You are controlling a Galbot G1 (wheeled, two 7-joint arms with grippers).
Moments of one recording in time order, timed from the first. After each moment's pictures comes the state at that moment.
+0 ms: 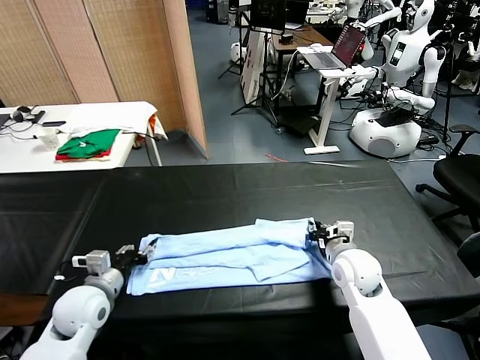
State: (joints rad) left arm 1.29 -1.03 -0.53 -1.86 -0.57 0.48 -0.06; right arm -1.04 1.26 0.39 1.75 0.46 -0.63 0.23
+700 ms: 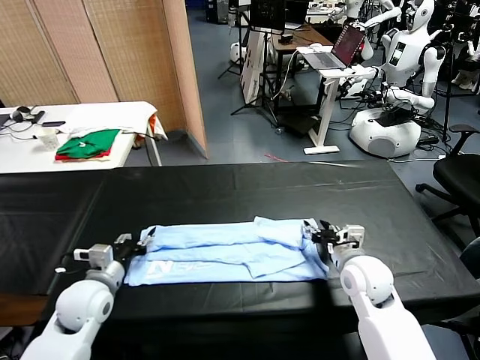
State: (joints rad) left arm 1.31 -1.05 -0.56 -1.89 -0.50 0.43 -0.06; right arm -1.16 1.20 0.48 1.98 0.59 -0.68 0.16
